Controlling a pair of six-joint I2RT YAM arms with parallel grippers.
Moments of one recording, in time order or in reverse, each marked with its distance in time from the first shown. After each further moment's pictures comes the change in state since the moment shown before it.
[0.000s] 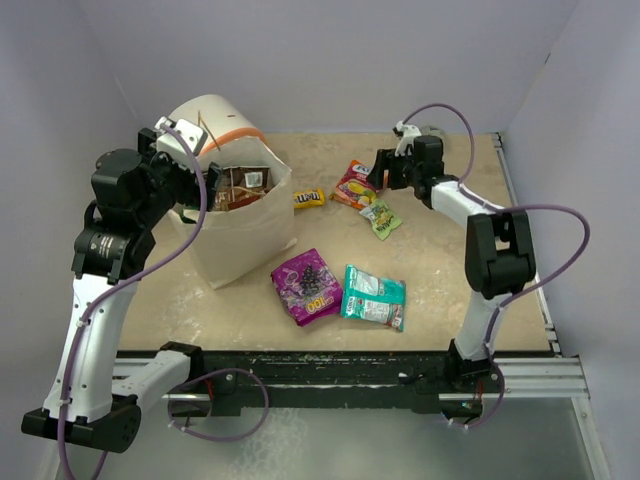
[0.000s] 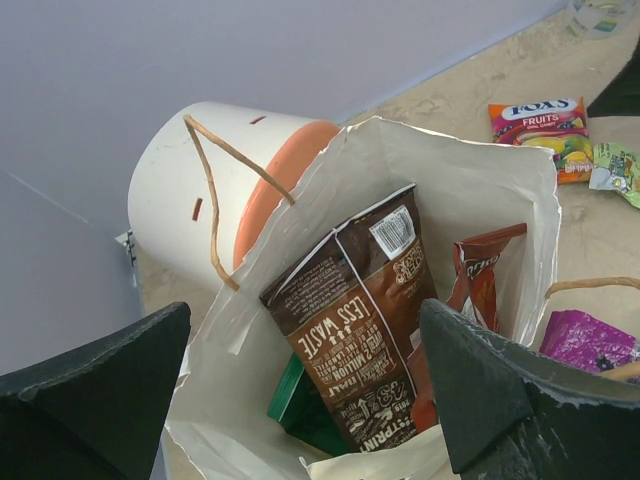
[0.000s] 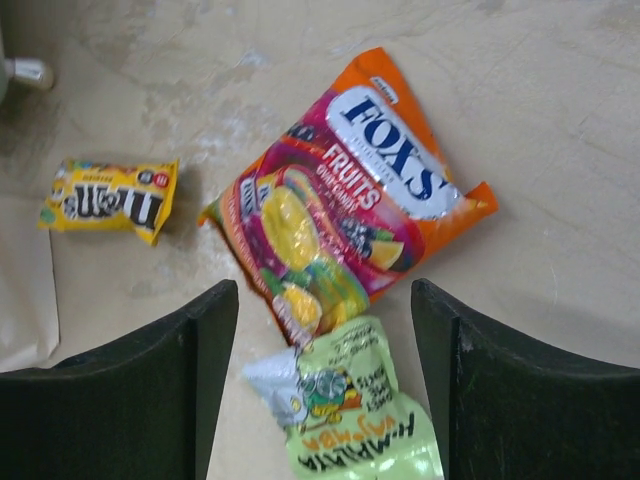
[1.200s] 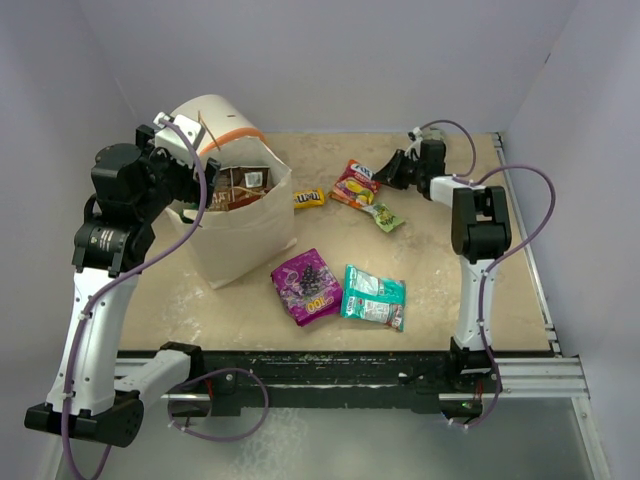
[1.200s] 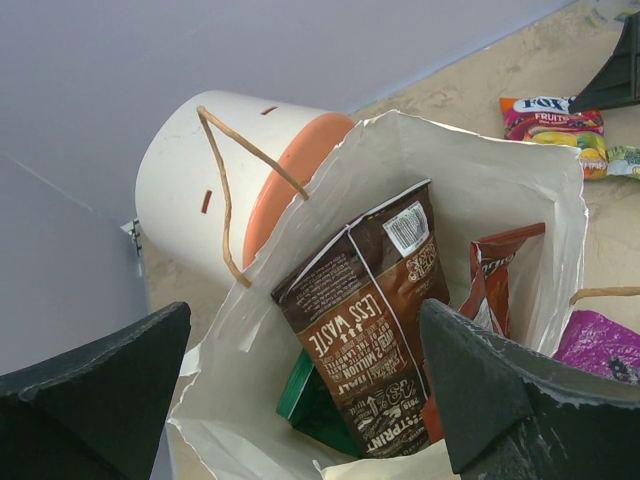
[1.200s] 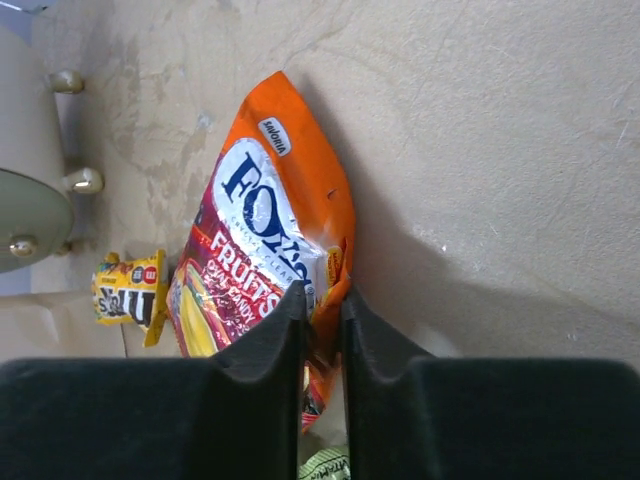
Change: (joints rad) left arm 0.027 0.029 0.021 -0.014 0.001 0.003; right arm -0.116 0.447 0.286 0.113 -0.237 0.415
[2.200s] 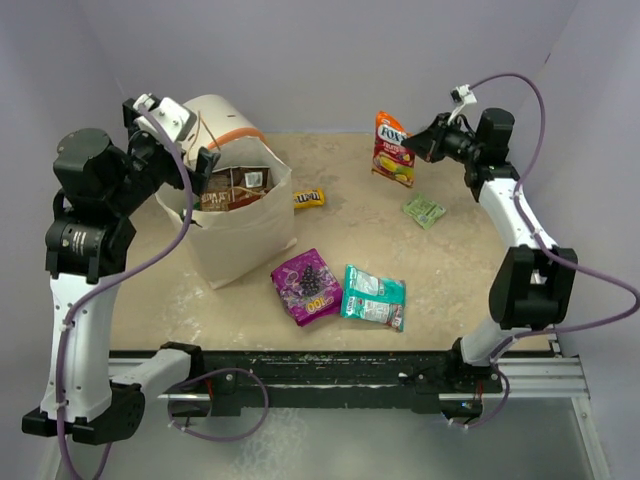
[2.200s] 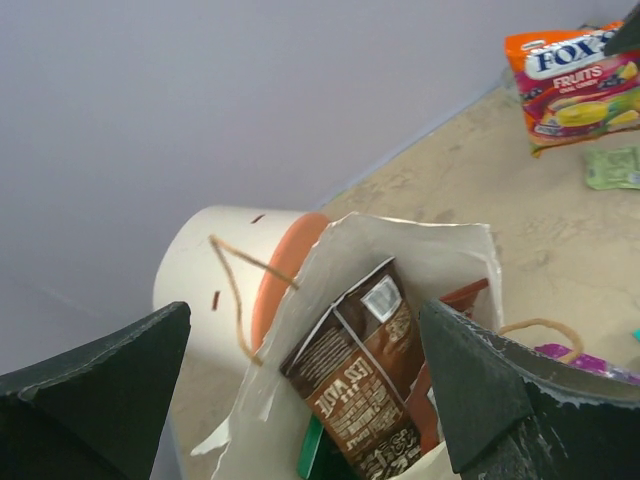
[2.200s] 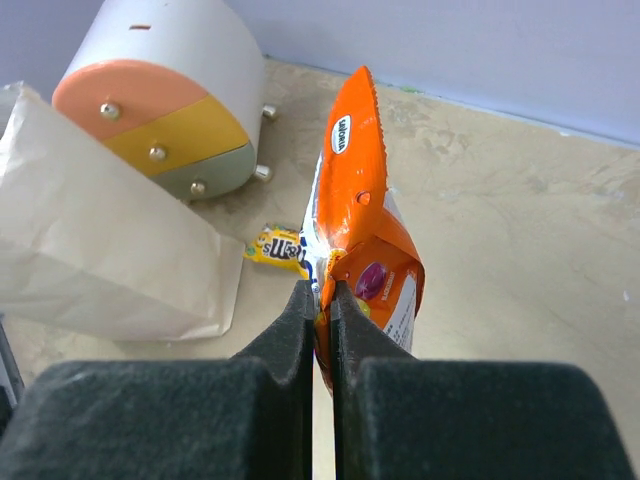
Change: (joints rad) left arm 0.006 0.039 0.233 -0.054 0.143 0.050; right arm -0.101 -0.644 -0.197 -0.079 -0.235 -0.237
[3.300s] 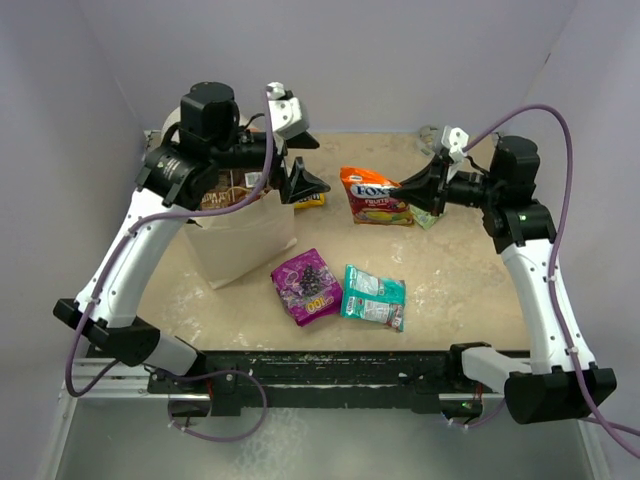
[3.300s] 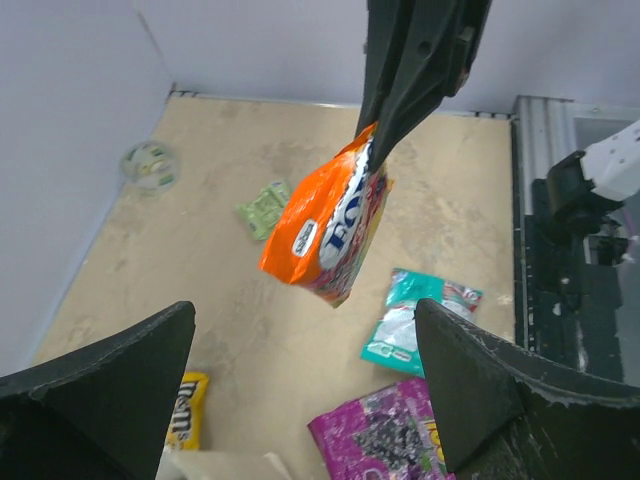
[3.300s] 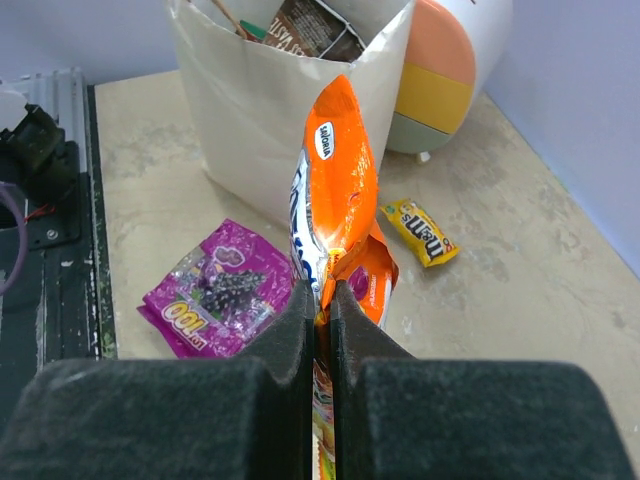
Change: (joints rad) left arm -0.377 0.412 0.274 -0.057 0.483 -0.039; right arm 0.119 -0.537 -0.087 -0.502 -0.300 -0.589
